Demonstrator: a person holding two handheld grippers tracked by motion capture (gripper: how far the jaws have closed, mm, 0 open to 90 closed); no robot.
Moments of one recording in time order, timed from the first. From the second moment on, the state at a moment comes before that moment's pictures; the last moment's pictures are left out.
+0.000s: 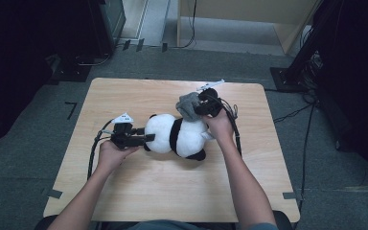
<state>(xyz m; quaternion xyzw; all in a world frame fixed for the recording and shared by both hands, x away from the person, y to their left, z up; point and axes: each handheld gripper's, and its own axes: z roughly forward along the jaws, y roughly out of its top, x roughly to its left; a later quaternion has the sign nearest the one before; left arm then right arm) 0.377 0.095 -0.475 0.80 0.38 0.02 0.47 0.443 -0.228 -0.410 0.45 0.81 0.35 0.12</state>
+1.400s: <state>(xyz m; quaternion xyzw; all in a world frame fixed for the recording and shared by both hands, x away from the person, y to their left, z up) 0.377 0.095 -0.475 0.79 0.38 0.03 0.47 0.432 -0.149 -0.337 0.36 0.82 0.41 0.15</state>
